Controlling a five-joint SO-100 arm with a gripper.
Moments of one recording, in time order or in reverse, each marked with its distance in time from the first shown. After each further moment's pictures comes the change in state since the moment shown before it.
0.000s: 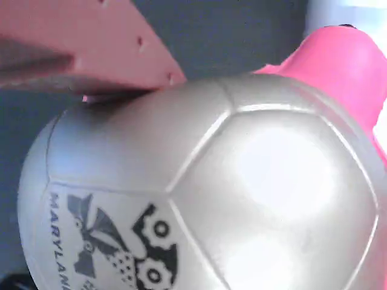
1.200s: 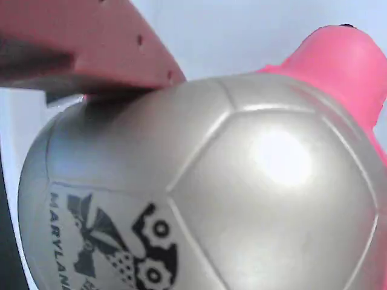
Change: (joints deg) arm -11.9 -19.2 -13.4 -0.1 14.1
